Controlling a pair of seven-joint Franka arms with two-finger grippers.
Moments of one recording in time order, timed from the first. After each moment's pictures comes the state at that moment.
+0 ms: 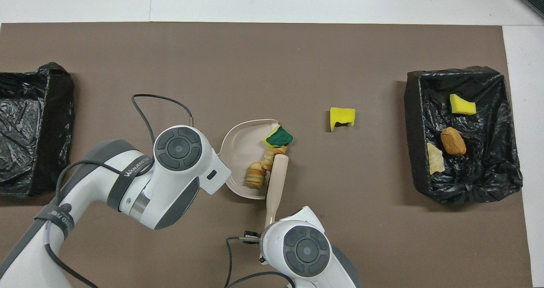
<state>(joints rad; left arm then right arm) -0.53 0.11 0.00 -2.10 0.15 2.18 0.97 0.62 -0.04 0.21 -2.31 0.30 2.29 0.84</state>
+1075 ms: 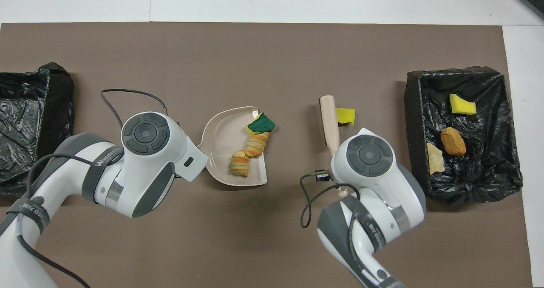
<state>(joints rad) -0.44 0.12 0.01 -2.11 0.15 2.19 0.98 0.23 0.09 0.19 -2.12 -0.12 2.09 0.39</state>
